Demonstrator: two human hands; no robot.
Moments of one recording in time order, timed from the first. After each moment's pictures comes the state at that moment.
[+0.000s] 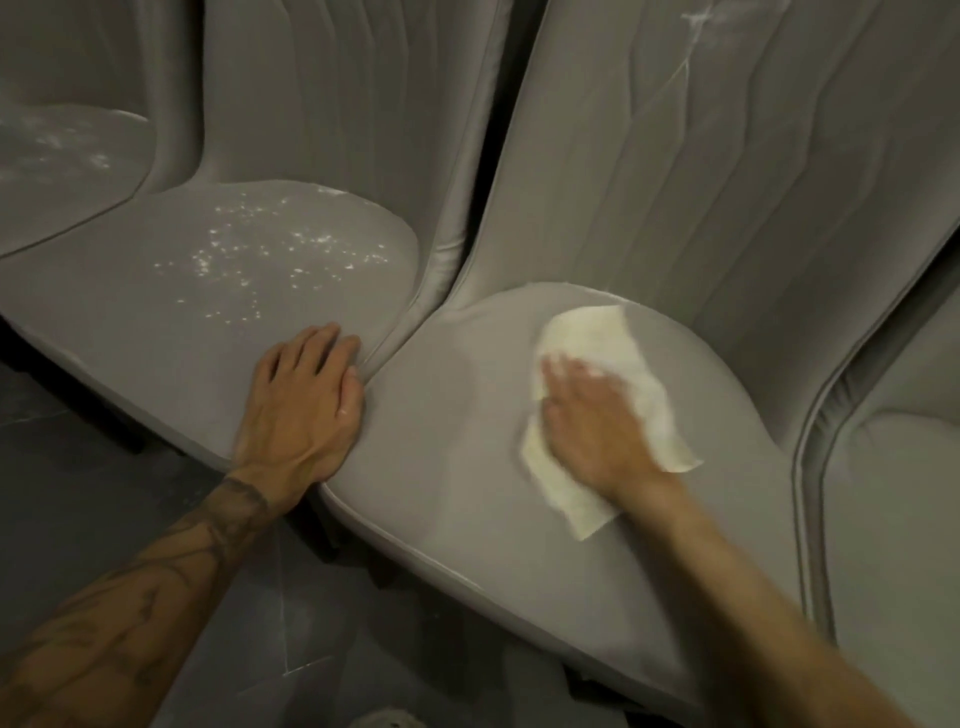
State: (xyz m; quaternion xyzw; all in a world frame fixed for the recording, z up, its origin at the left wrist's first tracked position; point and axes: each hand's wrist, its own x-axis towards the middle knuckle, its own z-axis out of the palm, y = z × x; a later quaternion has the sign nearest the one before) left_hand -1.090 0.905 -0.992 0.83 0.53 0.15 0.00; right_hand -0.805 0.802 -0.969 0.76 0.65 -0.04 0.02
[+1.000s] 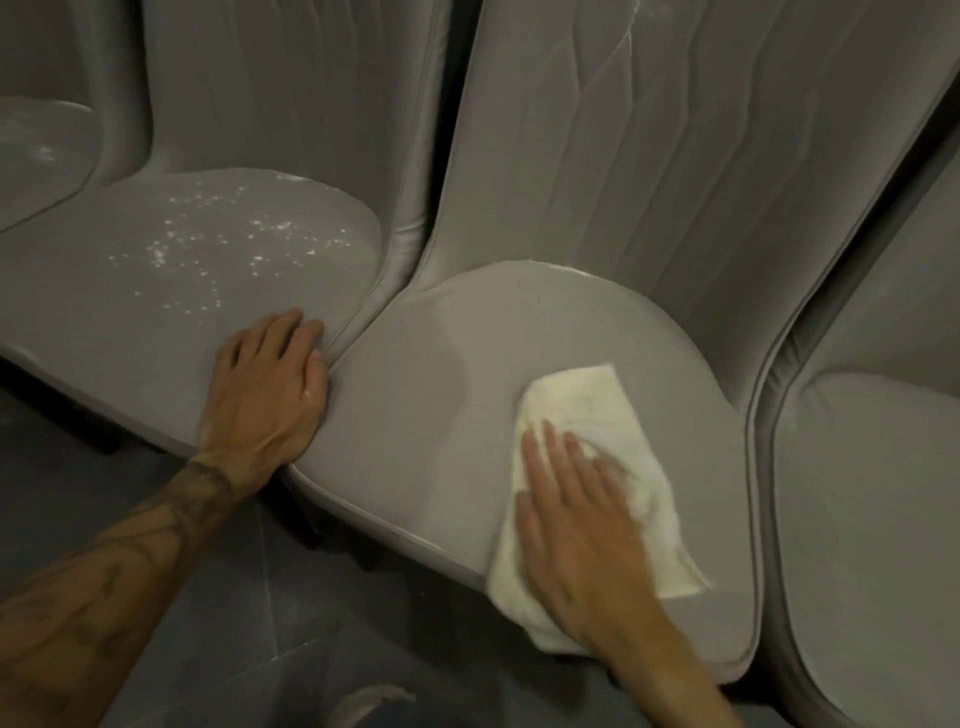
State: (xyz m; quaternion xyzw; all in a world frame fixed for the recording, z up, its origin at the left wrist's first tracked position) left_hand -1.090 0.912 -1.003 0.83 0.52 0.17 -0.04; right_hand -0.852 0.674 -0.974 0.78 0.63 -0.06 -0.03
